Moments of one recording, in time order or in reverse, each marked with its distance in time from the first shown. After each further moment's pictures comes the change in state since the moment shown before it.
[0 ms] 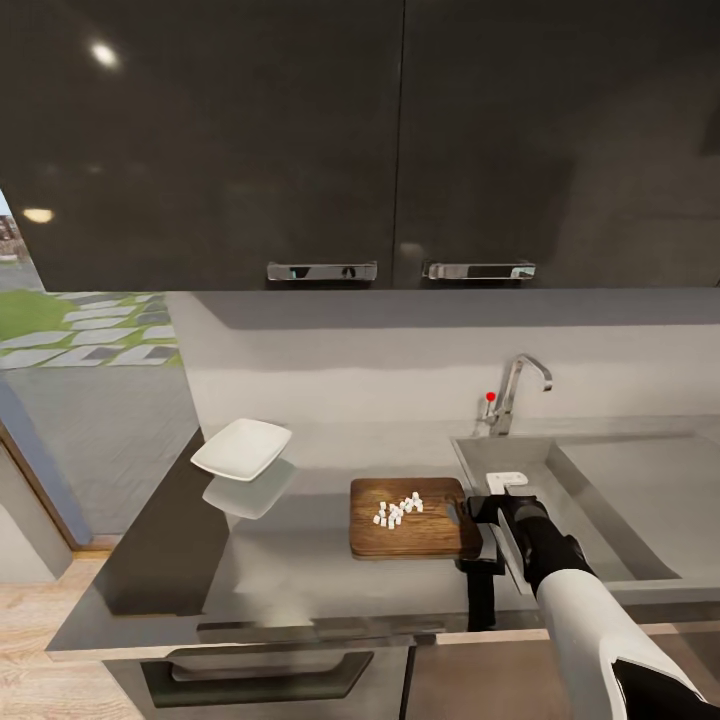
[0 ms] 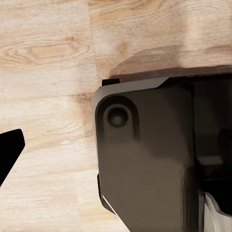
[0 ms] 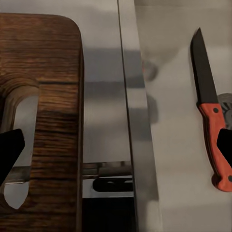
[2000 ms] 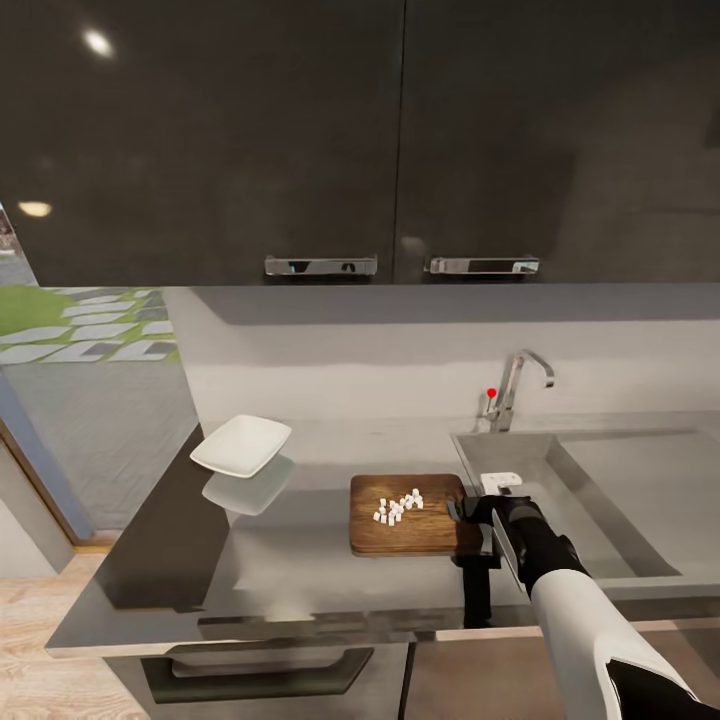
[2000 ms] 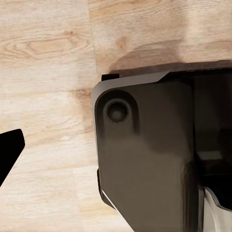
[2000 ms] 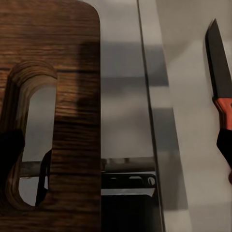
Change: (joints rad) left arm 0.000 0.000 0.000 0.001 0.000 0.000 0.000; right arm 0.000 0.018 0.000 0.003 0.002 -0.002 -0.001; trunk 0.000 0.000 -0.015
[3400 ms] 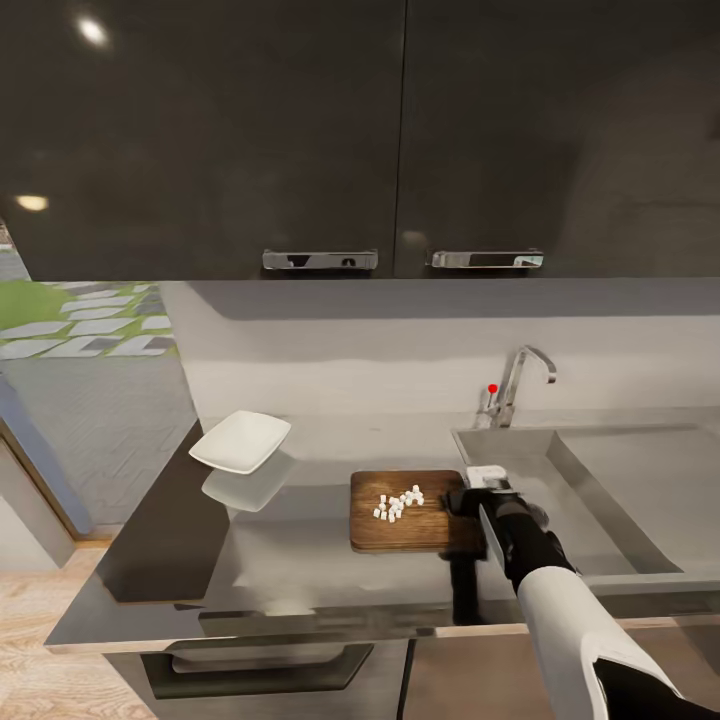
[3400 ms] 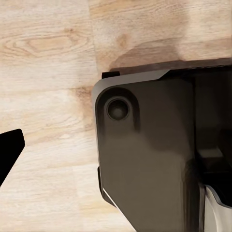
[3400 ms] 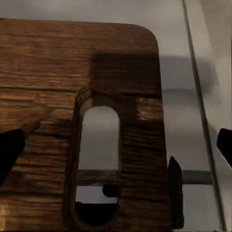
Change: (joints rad) left arm 0.000 0.006 0.000 -0.002 0.002 -0.008 -0.007; right arm -0.006 0.042 0.008 -0.015 0.001 -0.037 0.029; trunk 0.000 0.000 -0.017
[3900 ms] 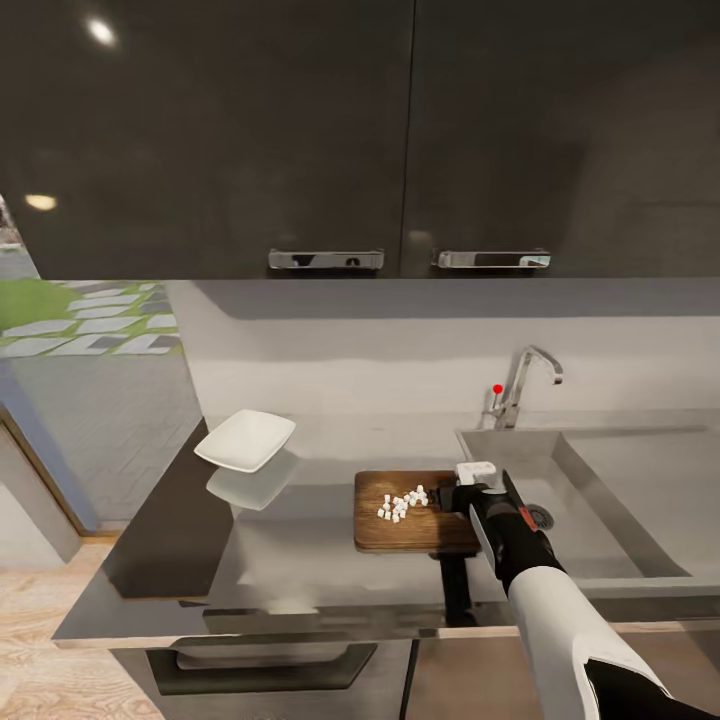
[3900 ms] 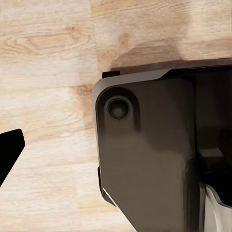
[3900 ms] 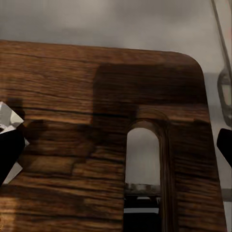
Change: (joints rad) left arm 0.000 0.001 0.000 0.000 0.001 0.000 0.000; right arm 0.000 0.030 0.012 -0.001 0.002 -0.050 -0.002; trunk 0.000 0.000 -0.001
